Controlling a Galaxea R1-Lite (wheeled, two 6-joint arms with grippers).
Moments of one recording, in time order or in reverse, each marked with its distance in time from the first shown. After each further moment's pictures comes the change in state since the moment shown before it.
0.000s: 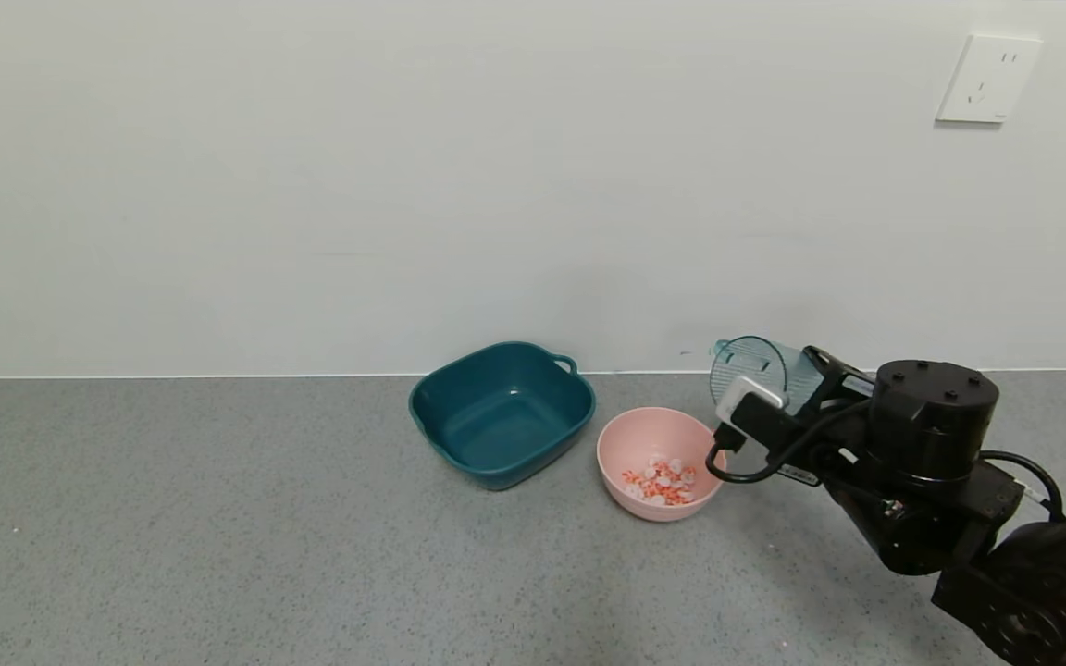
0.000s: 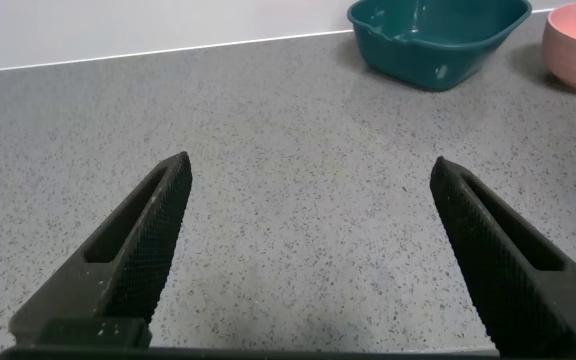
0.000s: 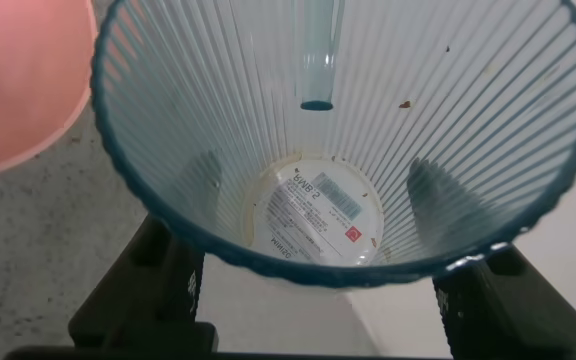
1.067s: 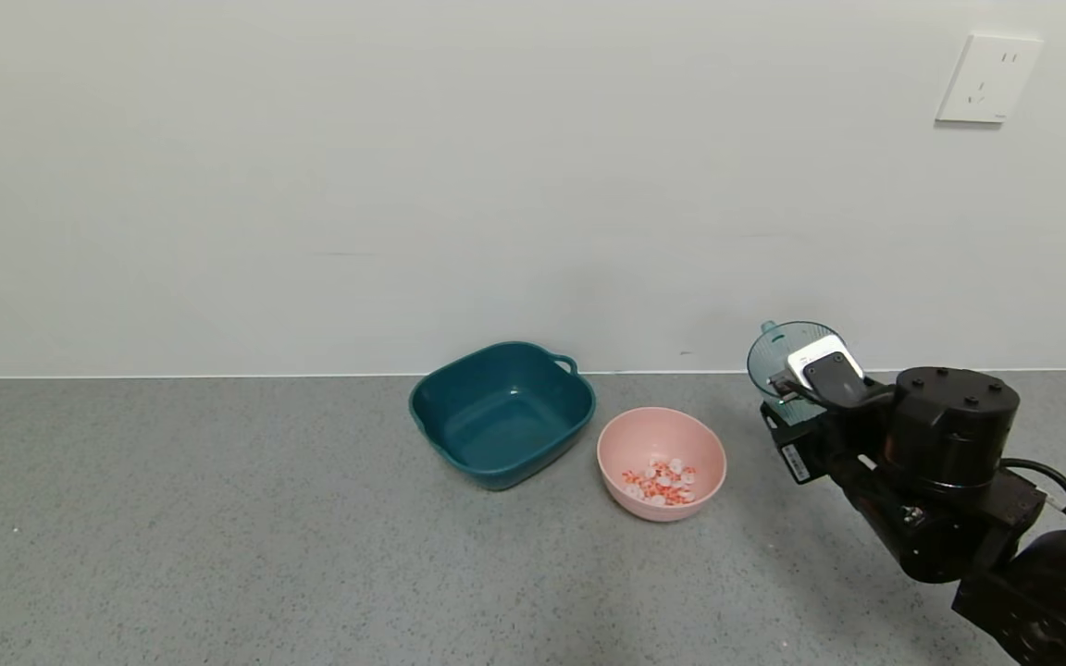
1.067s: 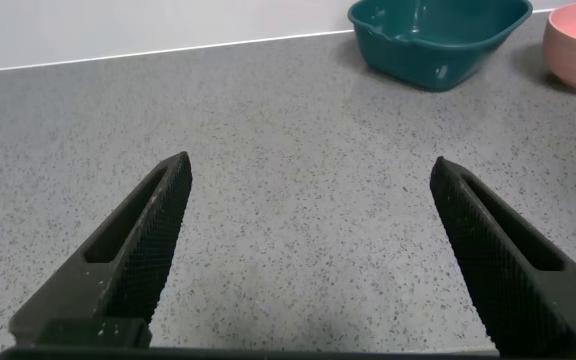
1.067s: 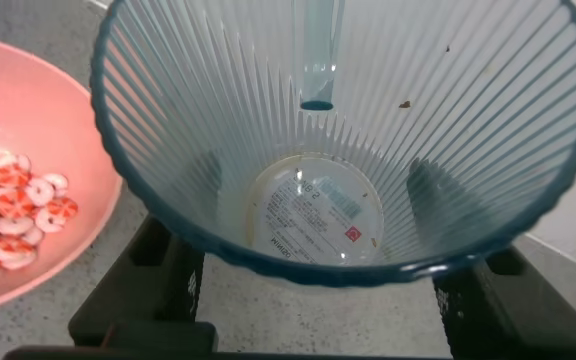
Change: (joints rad) left arm 0.000 0.000 0.000 0.000 0.000 0.000; right arm -0.035 -0.017 0.041 -0.007 0.001 0.603
